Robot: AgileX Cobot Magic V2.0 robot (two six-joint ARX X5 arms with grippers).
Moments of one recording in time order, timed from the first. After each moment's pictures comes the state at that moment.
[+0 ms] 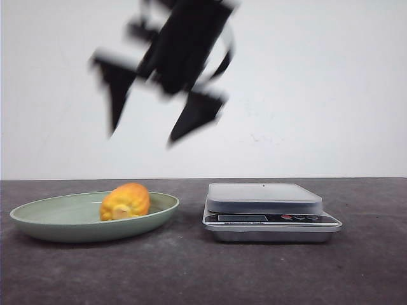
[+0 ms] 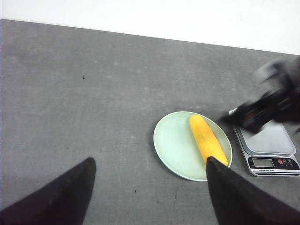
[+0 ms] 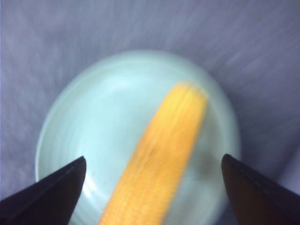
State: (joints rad) left arm -0.64 0.47 1.41 -1.41 -0.42 -0.40; right arm 0.76 1.75 1.46 -0.44 -0.01 0.31
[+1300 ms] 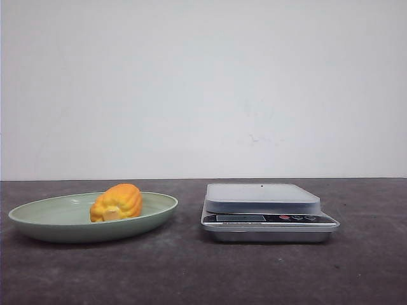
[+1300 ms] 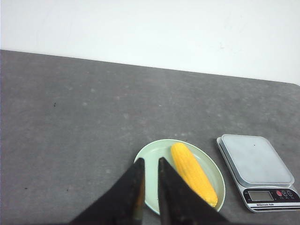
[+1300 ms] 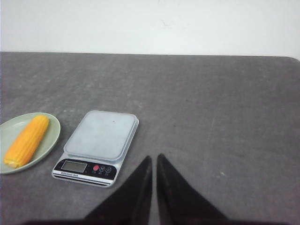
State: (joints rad) left arm -0.64 0.29 0.96 -0.95 -0.42 -0.33; right arm 0.57 0.26 1.06 -1.13 0.29 0.25
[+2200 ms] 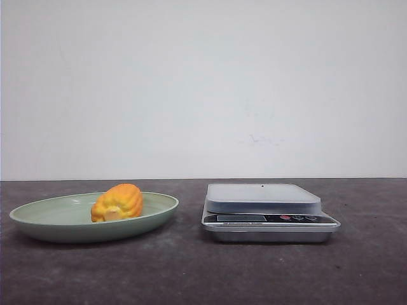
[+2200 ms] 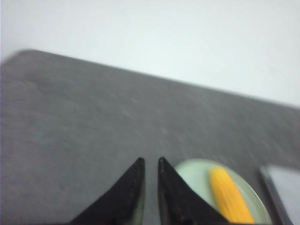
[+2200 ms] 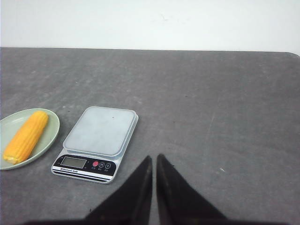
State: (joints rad) left arm -0.37 0.22 0.77 -0.75 -0.41 -0.30; right arm 0.57 0.26 1.06 -1.13 0.29 0.25
